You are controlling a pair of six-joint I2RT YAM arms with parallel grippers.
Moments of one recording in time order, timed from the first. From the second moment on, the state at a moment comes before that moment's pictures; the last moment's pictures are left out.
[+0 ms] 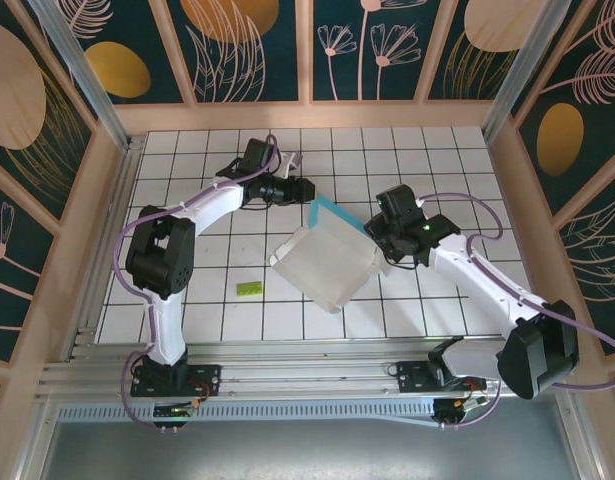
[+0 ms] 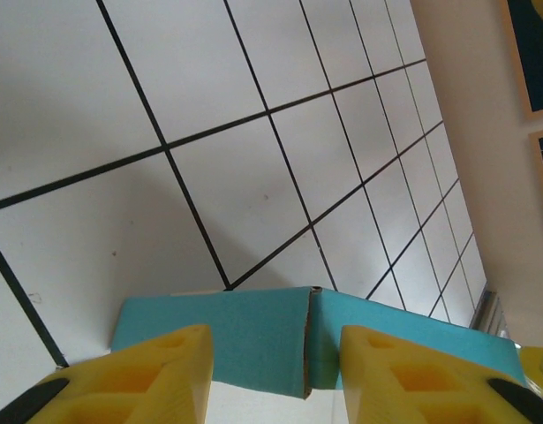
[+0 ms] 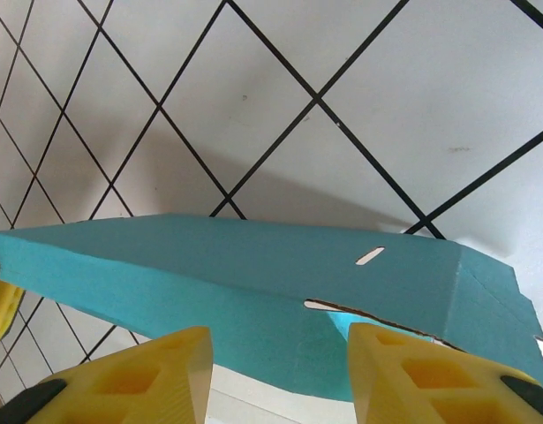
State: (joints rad) left arm -0.43 2.02 1.51 -0.29 0.69 -0.47; right arm 0.53 1.26 0.99 -0.69 0.10 1.26
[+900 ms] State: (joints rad) left arm -0.49 1.73 1.05 0.05 0.64 -0.68; right arm 0.49 1.31 0.93 -0.51 0.18 0.90
